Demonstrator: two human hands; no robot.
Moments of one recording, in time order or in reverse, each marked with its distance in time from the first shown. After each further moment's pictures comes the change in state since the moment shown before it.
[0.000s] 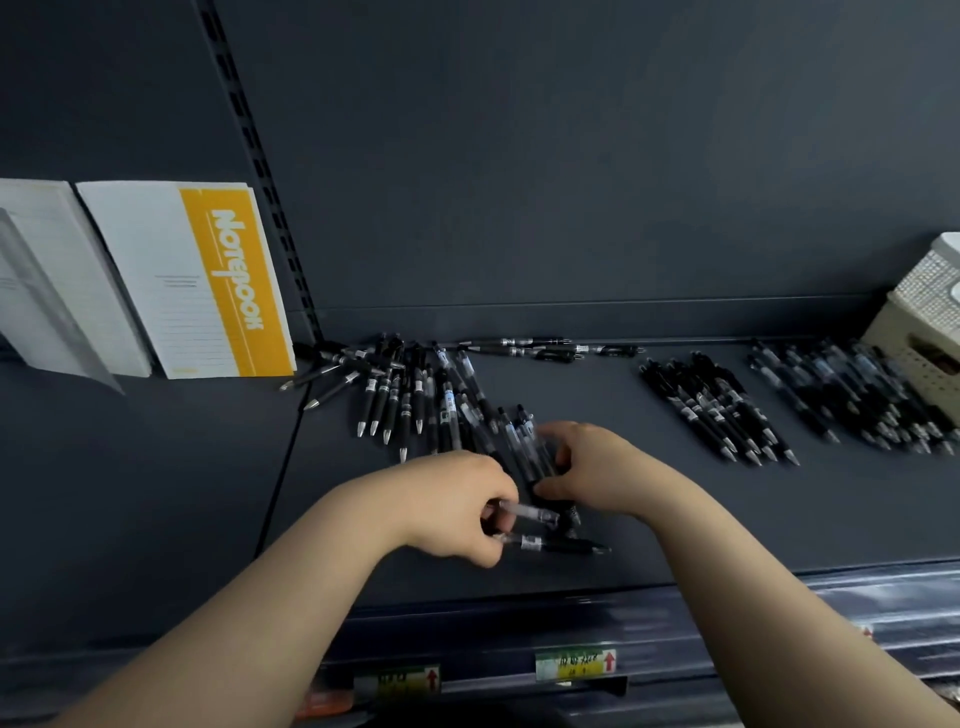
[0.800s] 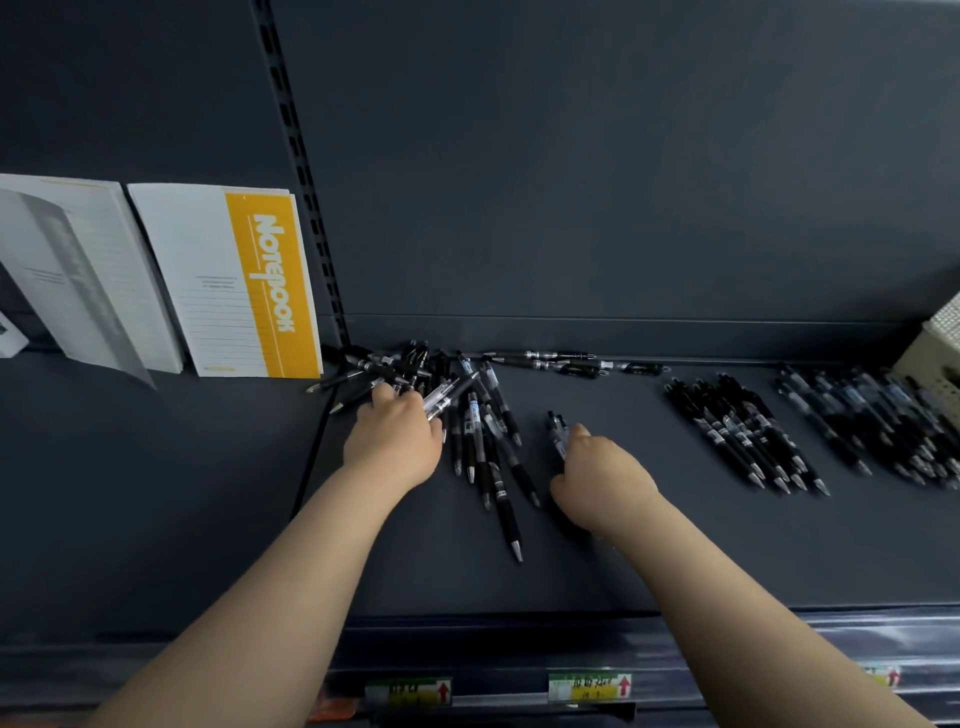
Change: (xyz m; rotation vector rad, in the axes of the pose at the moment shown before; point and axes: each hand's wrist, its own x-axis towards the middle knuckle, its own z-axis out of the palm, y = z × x) left_hand 0.020 -0.072 0.000 -0.035 0.541 -0.736; right_hand 0.017 -0.019 0.021 -0.183 0.159 0.180
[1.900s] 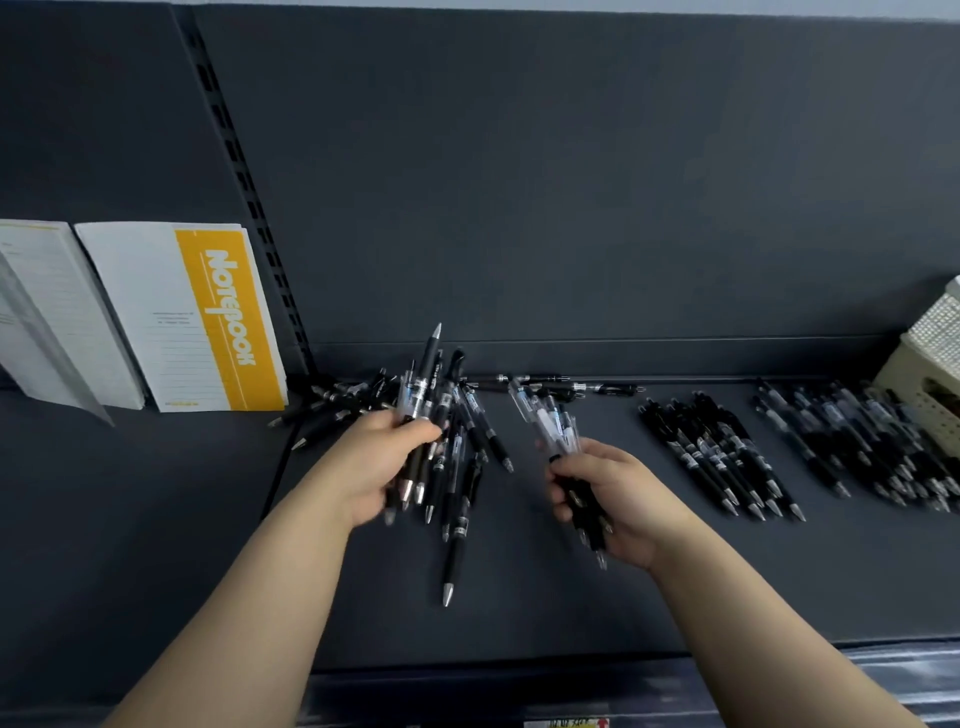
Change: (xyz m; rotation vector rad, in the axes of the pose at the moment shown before) left_hand -0.004 0.025 -0.022 -1.265 -0.297 -0.137; right_hand 0.004 0.038 -0.024 1.522 -0.280 -0.006
